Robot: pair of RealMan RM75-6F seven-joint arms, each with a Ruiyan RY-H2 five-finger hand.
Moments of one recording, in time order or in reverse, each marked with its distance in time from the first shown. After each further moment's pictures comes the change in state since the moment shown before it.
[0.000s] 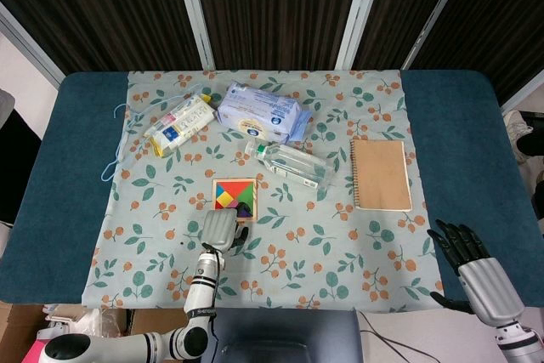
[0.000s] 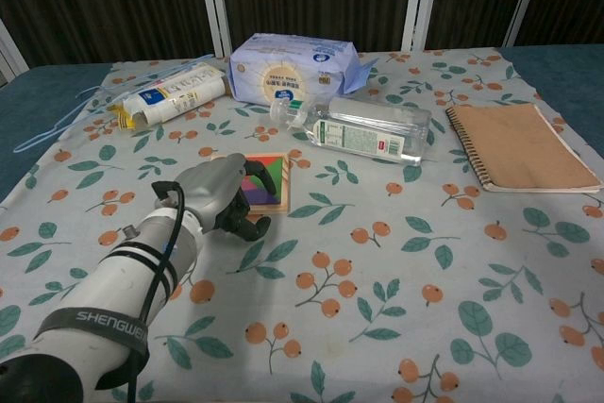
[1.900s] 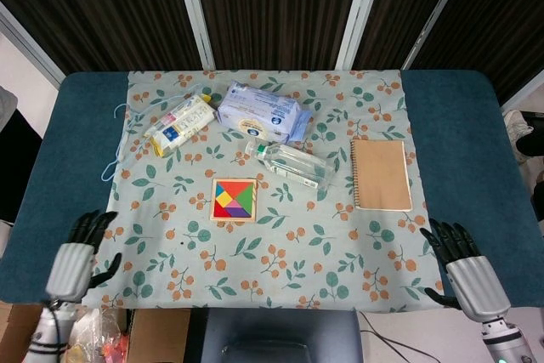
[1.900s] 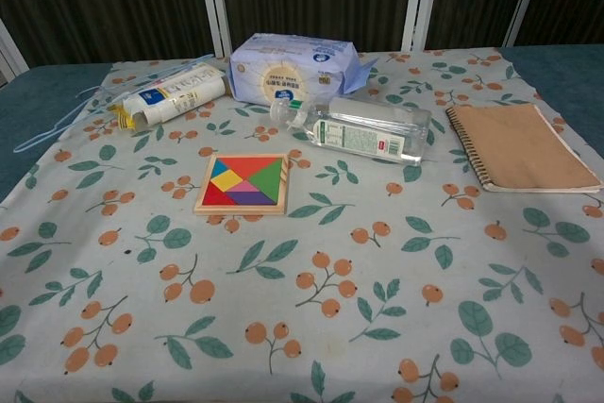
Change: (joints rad) left arm 0.470 0.737 0.441 -0.228 0.591 0.471 -0.601; right arm -0.003 -0.073 0.029 -0.026 0.063 -0.046 -0.200
